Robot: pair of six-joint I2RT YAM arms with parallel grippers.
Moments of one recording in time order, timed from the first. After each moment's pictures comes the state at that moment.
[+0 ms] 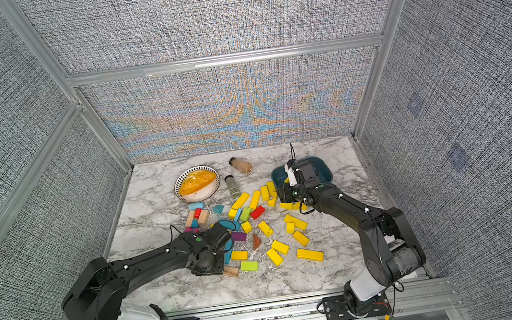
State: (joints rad) left arm -0.87 1.50 0.80 -0.83 -0.08 -0.75; right arm 0.31 1.54 0.97 -0.23 -0.16 0.29
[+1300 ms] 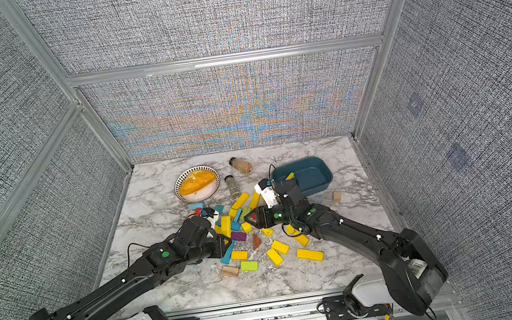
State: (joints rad) left arm -0.86 1.11 0.75 -0.45 0.03 -0.61; right arm 0.63 1.35 0.82 0.00 -0.50 0.55
